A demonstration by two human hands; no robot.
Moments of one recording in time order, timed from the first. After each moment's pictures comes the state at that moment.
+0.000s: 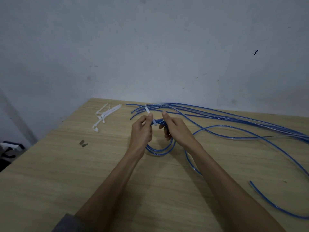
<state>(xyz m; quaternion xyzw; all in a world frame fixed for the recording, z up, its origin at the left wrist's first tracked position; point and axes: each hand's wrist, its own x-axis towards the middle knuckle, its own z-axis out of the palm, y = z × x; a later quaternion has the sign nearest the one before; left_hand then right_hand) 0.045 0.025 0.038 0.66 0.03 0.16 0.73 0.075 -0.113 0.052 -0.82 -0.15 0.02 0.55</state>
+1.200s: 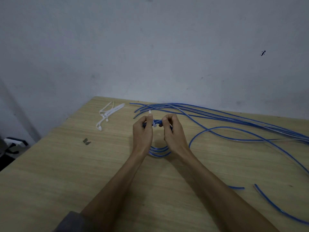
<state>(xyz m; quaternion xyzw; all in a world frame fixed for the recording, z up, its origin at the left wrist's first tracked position) 0.044 0.026 0.033 0.69 0.06 0.28 0.66 0.064 -0.082 0.023 -0.77 -0.16 -0.12 0.61</state>
